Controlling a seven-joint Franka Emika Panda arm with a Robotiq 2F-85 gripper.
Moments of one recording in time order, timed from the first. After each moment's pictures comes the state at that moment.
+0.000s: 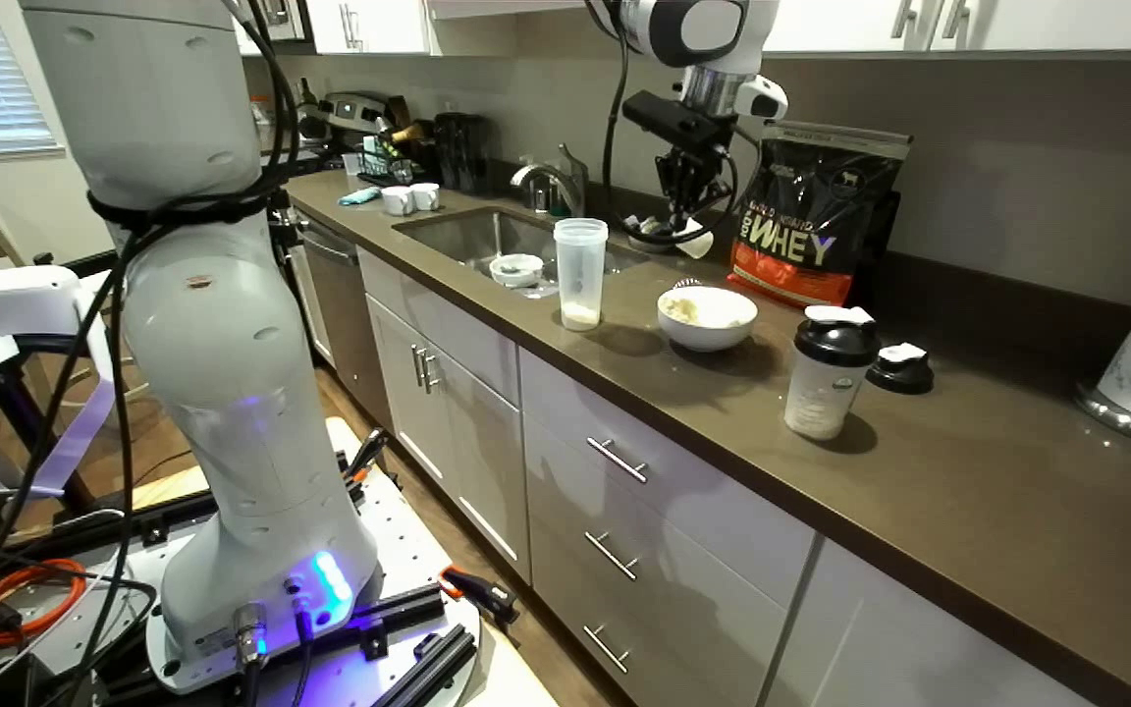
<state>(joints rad) -0.09 0.07 -0.02 -1.93 0.30 2.05 -0.17</state>
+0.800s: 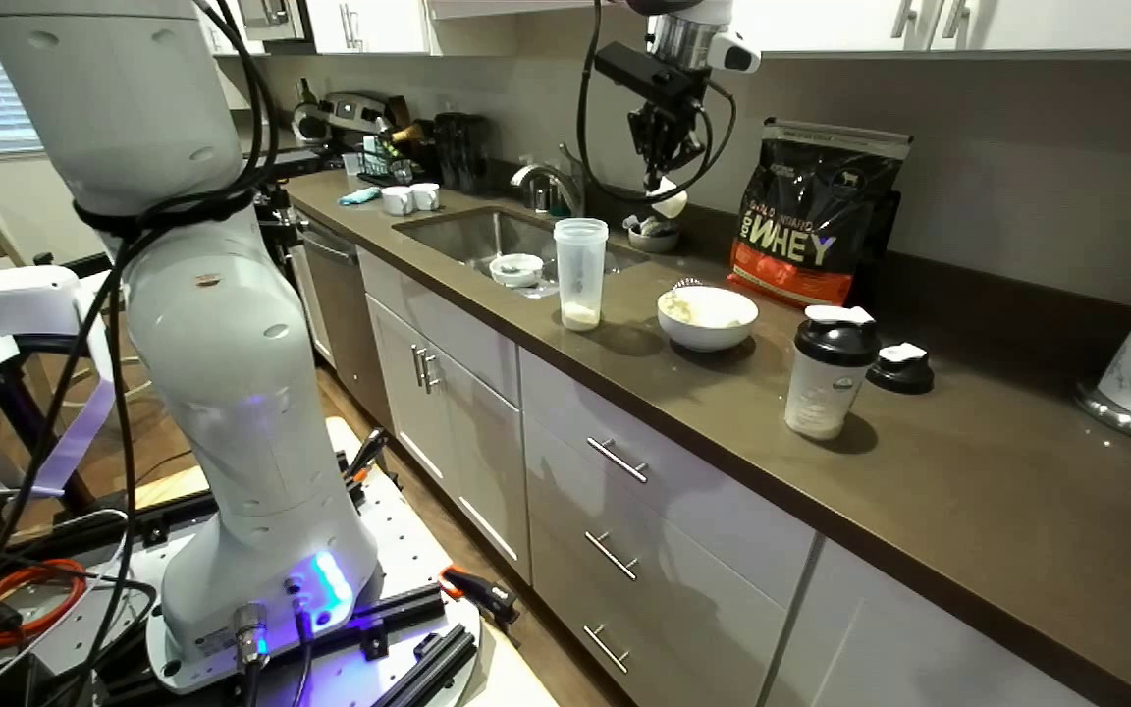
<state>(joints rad) -0.04 -0.03 -0.02 -1.93 0.34 1.98 -0.17</state>
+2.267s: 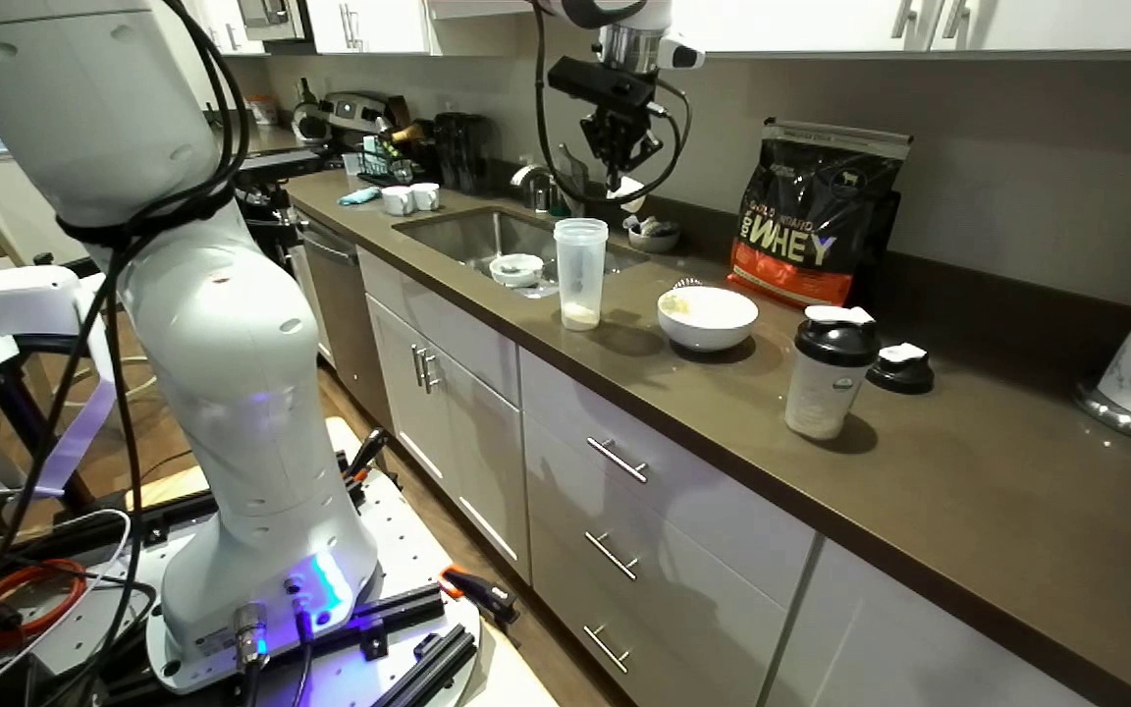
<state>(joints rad) 0.04 -0.16 0.01 -2.11 0.32 2.11 -0.32</state>
